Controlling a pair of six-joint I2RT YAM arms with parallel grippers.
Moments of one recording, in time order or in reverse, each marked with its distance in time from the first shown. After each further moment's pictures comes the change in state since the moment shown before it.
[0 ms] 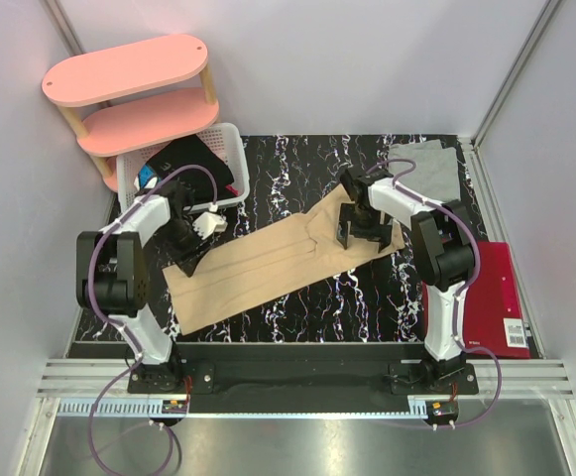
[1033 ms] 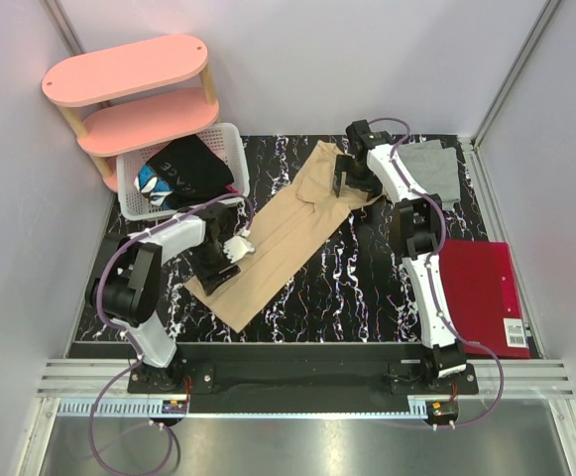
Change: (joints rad) left arm -0.289 -0.015 -0.168 0.135 -0.164 -0.161; right arm -0.120 0.564 0.954 -0.181 -0.103 -0.156
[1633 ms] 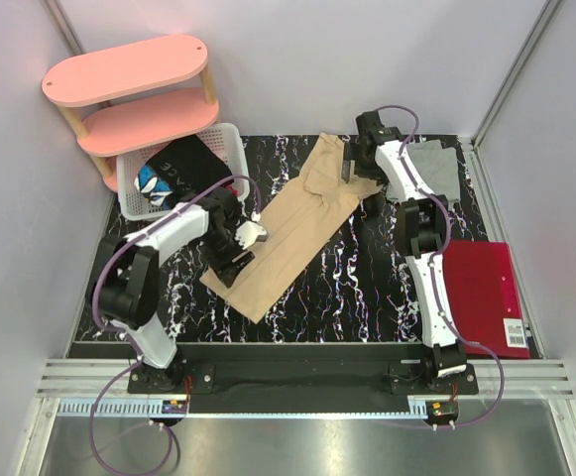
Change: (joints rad) left arm -0.056 0.010 0.152 -0.094 0.220 -0.074; right arm -0.043 0.041 0.115 0.079 0.051 -0.107
